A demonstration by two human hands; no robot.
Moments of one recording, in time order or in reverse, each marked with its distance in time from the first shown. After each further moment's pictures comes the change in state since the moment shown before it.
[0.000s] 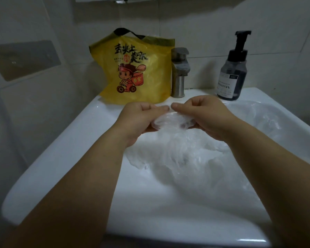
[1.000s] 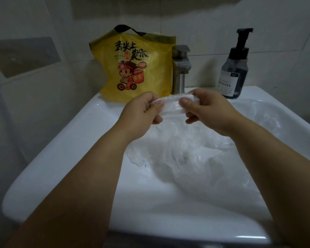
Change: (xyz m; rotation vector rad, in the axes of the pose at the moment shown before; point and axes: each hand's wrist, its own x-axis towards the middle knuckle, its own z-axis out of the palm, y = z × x) left_hand 0.000 -0.006 -0.005 0.278 -0.017 0.309; right_hand 0.001 0.002 -0.009 -0.341 0.030 -0.217
